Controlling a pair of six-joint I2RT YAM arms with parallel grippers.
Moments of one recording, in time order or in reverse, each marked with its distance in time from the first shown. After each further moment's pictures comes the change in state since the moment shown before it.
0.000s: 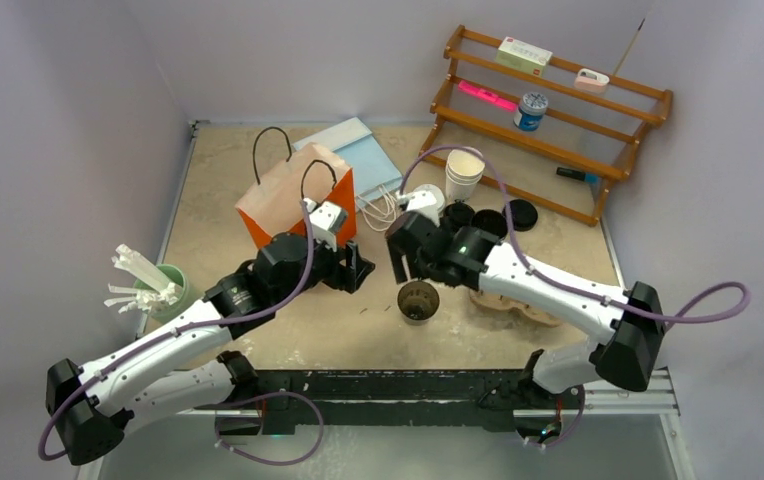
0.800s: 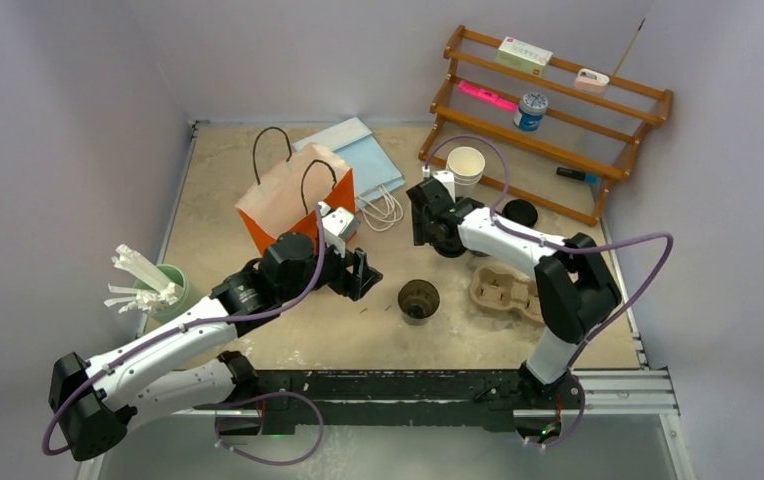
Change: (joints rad) left arm 0.000 0.036 -0.017 0.038 0.150 0.058; right arm -0.422 0.303 -0.053 0.352 -0.072 -0.114
